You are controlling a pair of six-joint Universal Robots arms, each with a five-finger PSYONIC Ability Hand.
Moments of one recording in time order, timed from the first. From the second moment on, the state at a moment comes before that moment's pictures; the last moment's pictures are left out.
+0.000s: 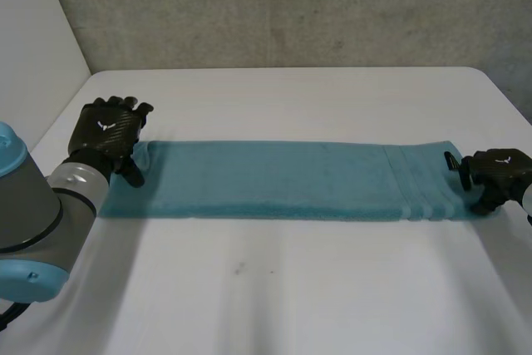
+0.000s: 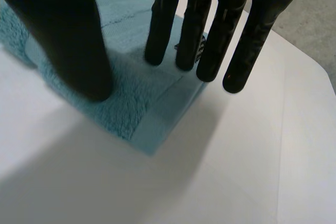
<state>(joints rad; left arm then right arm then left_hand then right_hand) 4.45 -1.86 -1.77 3.53 -1.53 3.51 1.40 -1.02 1.55 -0.01 1.14 2.55 0.20 0.20 0.21 0.20 0.04 0.74 0.87 0.87 0.85 0.65</state>
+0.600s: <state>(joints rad) 4.45 -1.84 -1.77 3.53 -1.54 3.50 1.17 -0.97 1.24 0.06 1.31 2.55 0.20 0.20 0.21 0.20 0.04 0.95 1.17 1.18 1.19 0.97</state>
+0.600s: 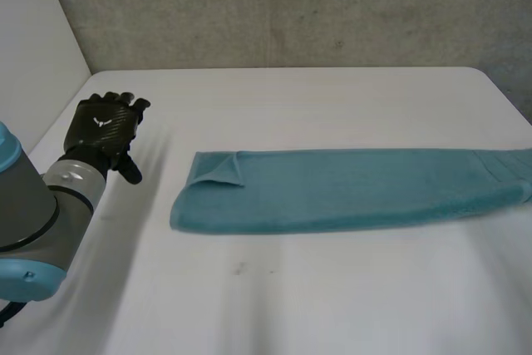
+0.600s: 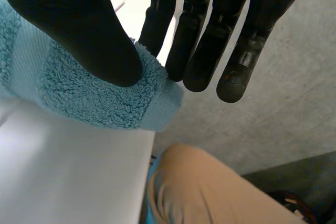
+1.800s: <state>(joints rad) 4.15 -2.04 -1.58 3.51 -1.53 3.52 1.98 -1.18 1.54 -0.01 1.35 2.80 0.20 0.20 0.21 0.20 0.04 0.20 0.22 0.21 0.23 0.06</state>
